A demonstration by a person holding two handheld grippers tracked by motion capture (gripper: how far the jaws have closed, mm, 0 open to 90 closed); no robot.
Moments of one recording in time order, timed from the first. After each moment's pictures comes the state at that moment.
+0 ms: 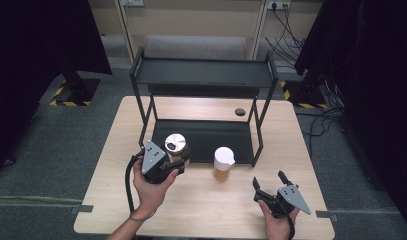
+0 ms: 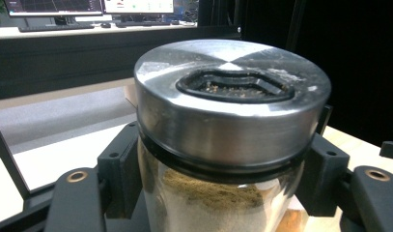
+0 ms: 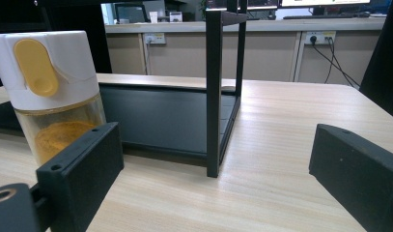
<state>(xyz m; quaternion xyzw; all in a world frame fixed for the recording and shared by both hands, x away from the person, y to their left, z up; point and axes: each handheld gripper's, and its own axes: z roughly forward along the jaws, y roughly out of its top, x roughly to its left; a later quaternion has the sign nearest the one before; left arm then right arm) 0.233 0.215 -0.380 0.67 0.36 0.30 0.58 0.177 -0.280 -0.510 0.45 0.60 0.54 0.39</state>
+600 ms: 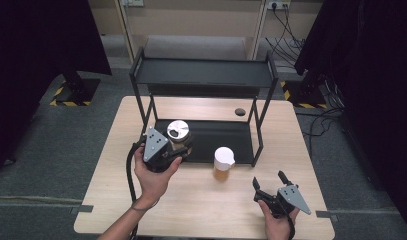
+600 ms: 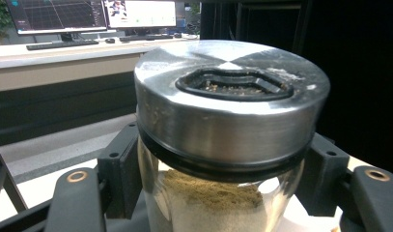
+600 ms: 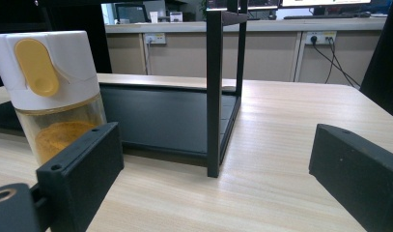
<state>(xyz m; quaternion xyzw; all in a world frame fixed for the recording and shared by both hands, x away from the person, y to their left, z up) 0.244 0.204 -0.345 0.66 0.35 0.32 0.58 0.177 -0.280 -0.510 0.45 0.60 0.54 0.39</state>
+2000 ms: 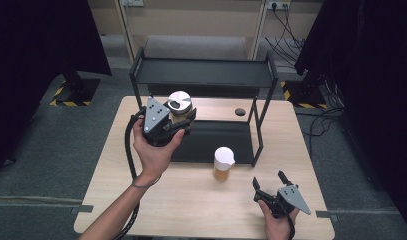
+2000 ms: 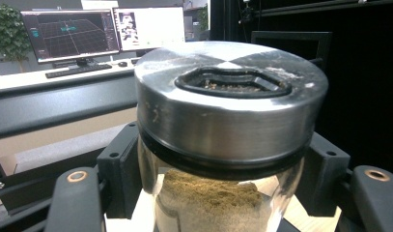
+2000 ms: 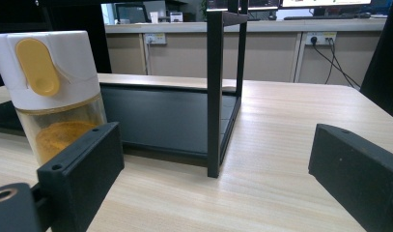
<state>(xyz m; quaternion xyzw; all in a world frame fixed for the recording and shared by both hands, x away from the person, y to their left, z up) 0.264 0.193 -0.285 0.65 0.34 0.35 0.58 0.177 -0.280 -0.510 0.45 0.60 0.54 0.39</state>
